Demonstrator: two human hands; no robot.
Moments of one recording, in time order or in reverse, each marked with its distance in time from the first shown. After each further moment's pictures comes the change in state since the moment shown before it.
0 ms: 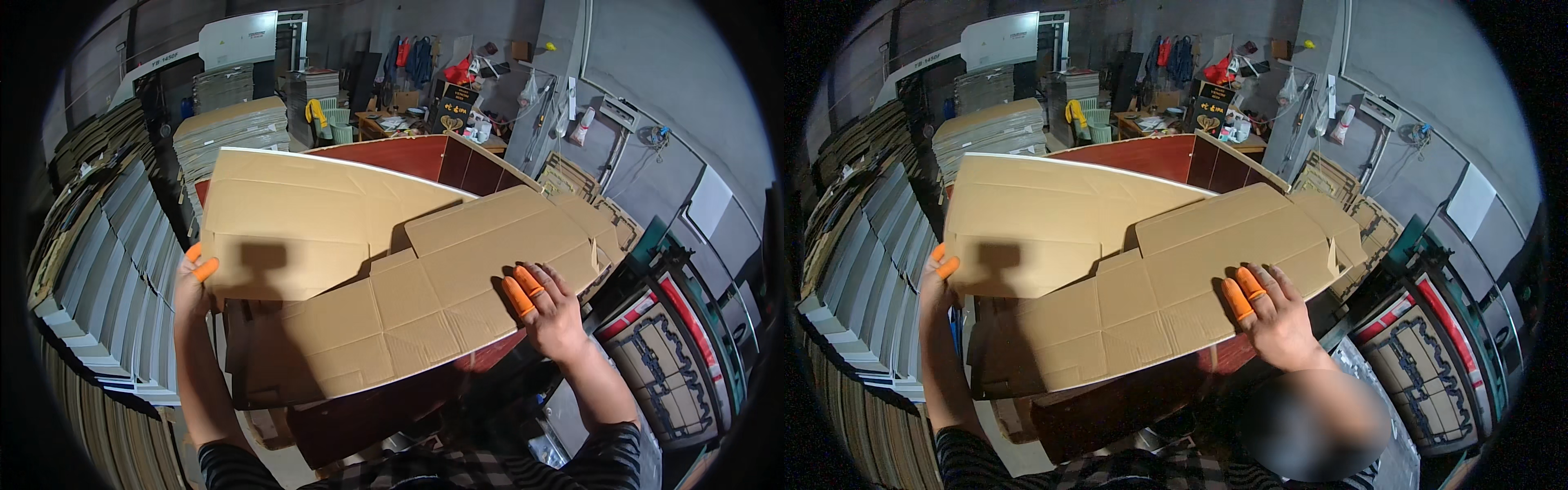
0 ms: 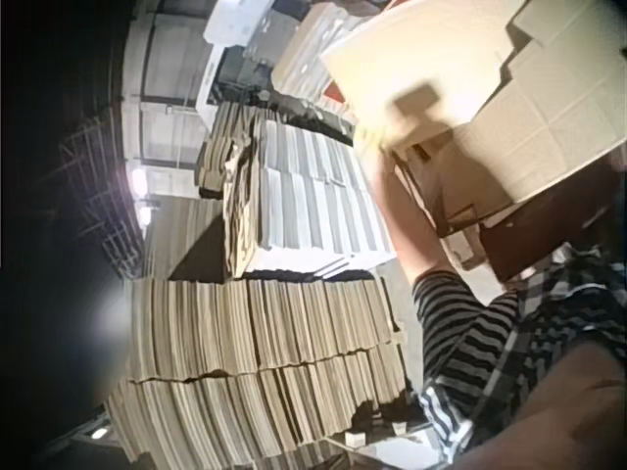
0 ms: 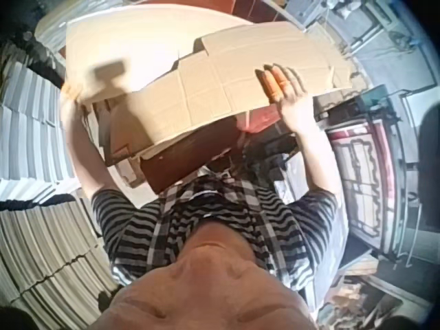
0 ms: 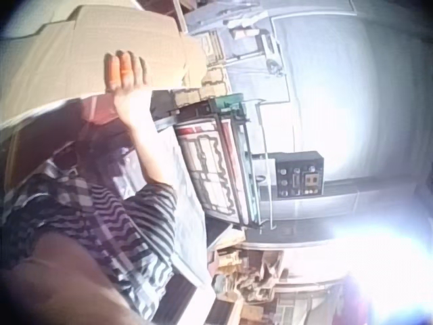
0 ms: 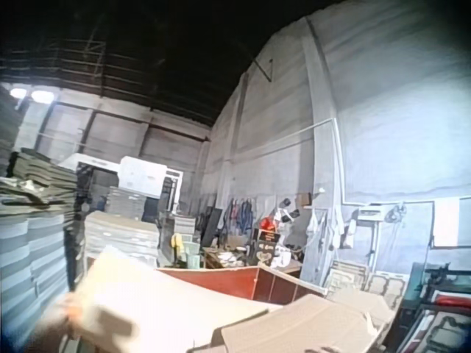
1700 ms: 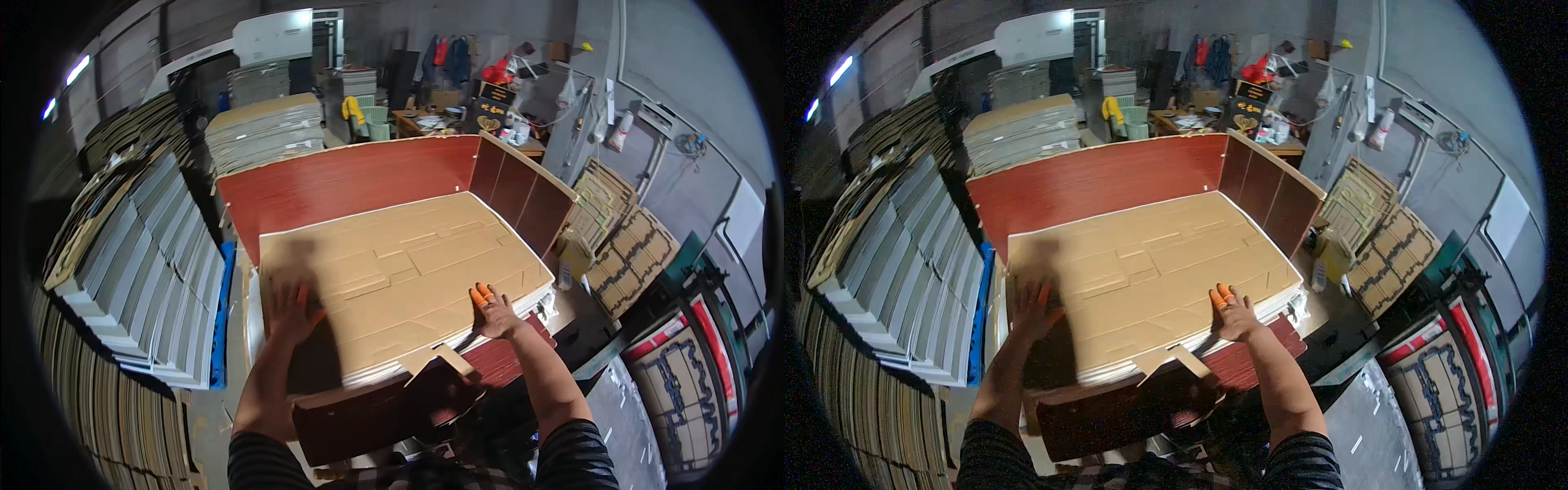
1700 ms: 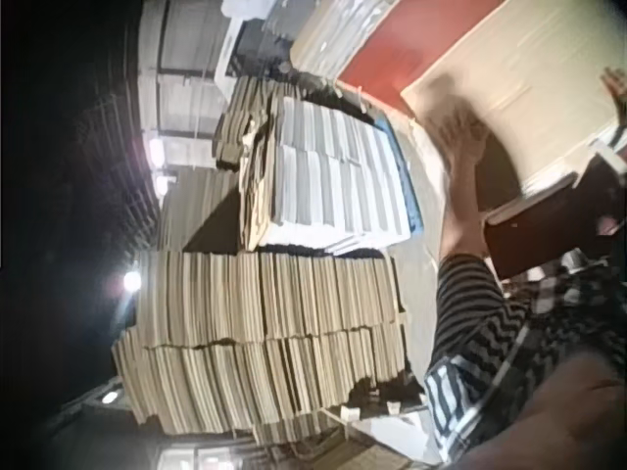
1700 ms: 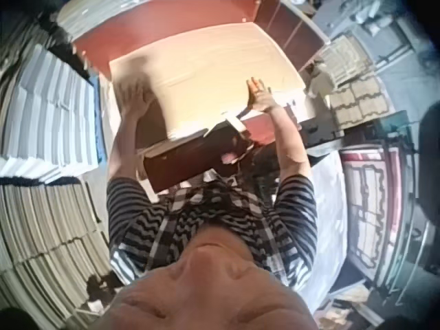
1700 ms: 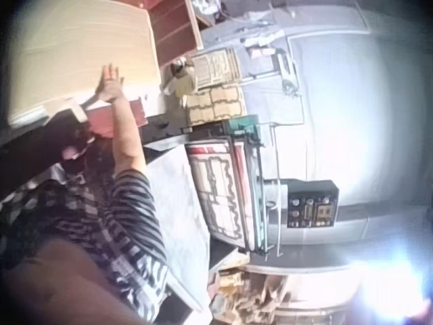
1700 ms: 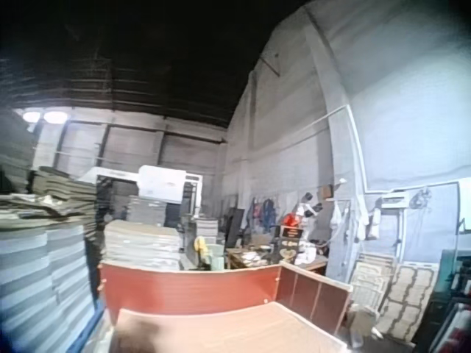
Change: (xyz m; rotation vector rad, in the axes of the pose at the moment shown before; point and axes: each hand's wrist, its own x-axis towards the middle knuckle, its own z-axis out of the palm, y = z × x) left_hand -0.044 -0.161 0.051 1.850 -0.193 -0.238; right_hand -0.026 0.011 0.256 0.568 -0.911 0.437
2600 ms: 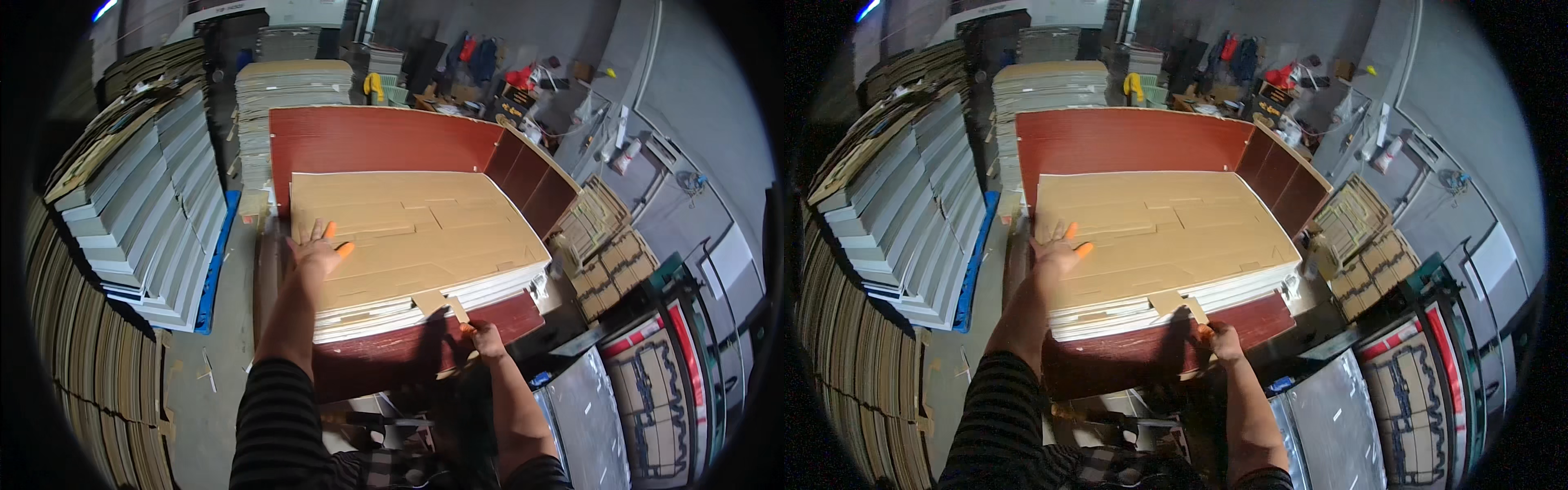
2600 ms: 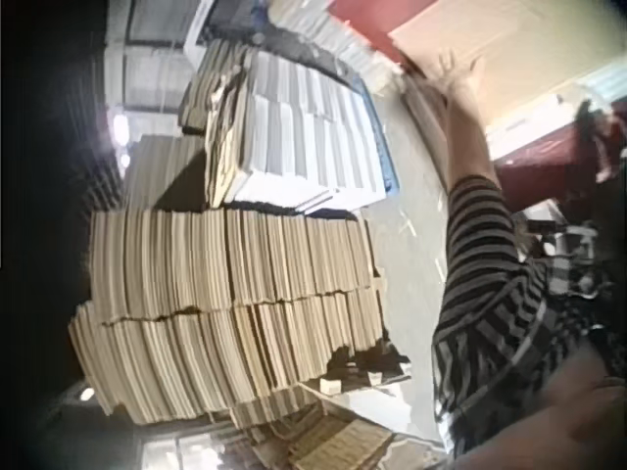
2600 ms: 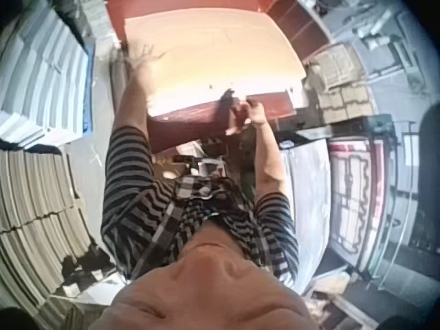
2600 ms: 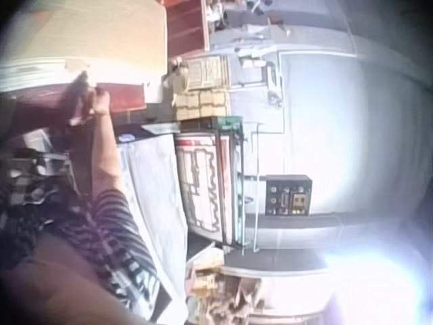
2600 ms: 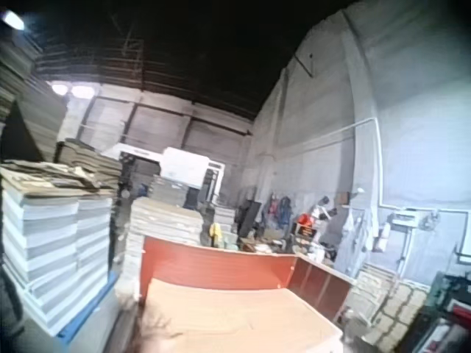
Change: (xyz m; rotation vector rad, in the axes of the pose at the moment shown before) left_hand -0.028 0.012 -0.030 -0.143 -0.193 -0.202; right_hand -0.114 -0.064 0.128 1.275 0.247 0.119
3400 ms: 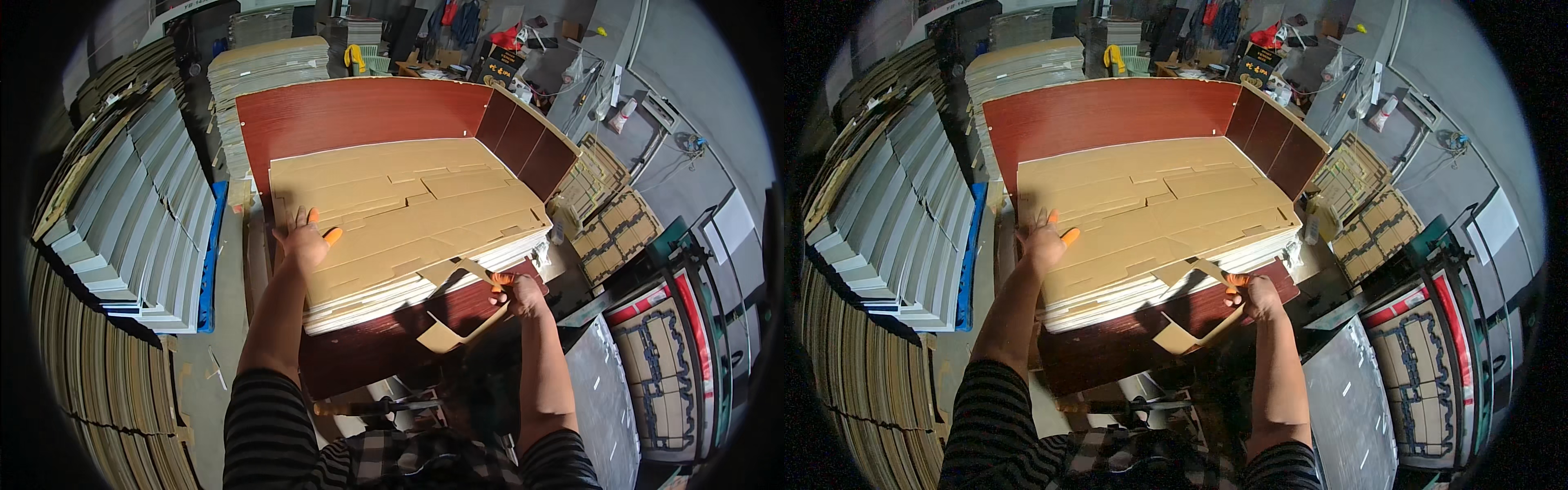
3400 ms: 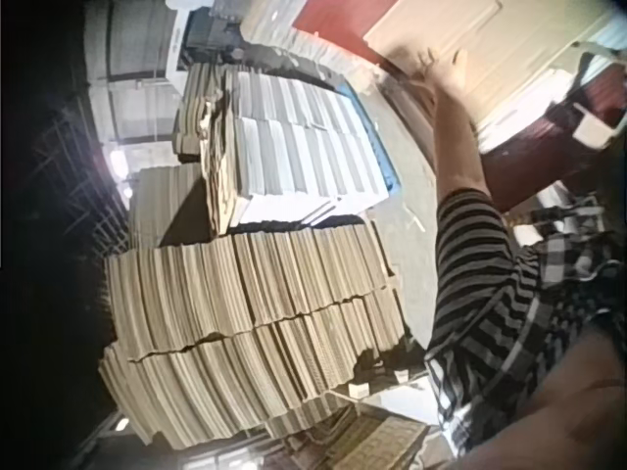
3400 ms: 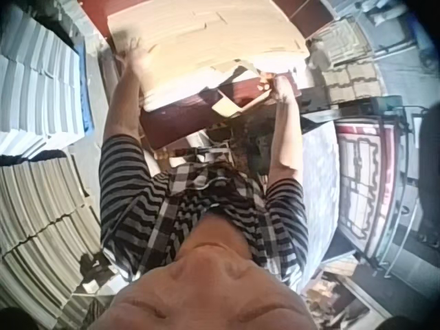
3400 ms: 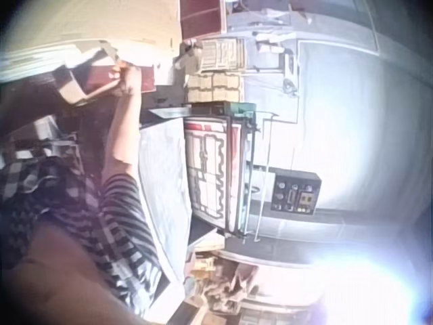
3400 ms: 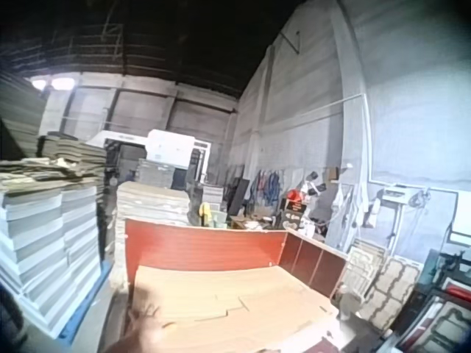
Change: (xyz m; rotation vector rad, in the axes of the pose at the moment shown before) left_hand 0.011 -0.004 0.015 -0.025 0.123 0.017; right_hand 0.021 -0.090 -0.046 0.383 0.046 0.278
